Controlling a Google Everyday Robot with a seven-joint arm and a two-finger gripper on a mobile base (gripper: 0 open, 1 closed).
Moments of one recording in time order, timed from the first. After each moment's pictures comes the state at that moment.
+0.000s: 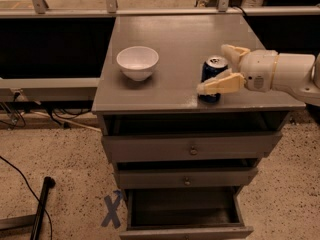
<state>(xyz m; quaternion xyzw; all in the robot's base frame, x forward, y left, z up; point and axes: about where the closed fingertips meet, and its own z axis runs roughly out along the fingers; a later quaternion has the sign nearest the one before) 0.604 -0.136 0.913 -0.42 0.66 0.27 0.56</state>
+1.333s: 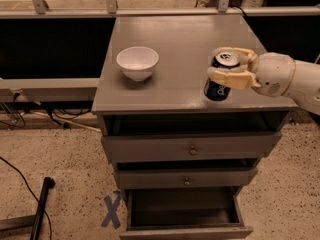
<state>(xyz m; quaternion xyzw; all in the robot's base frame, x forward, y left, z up) 0.570 -0.140 0.945 -0.43 0.54 0.37 0.62</state>
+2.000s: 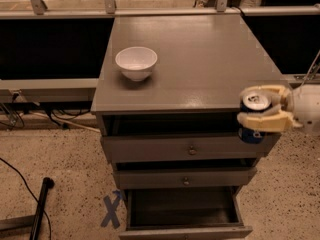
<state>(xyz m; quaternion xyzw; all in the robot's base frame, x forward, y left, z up) 0.481 -0.196 0.900 -0.48 0.62 0.33 0.53</state>
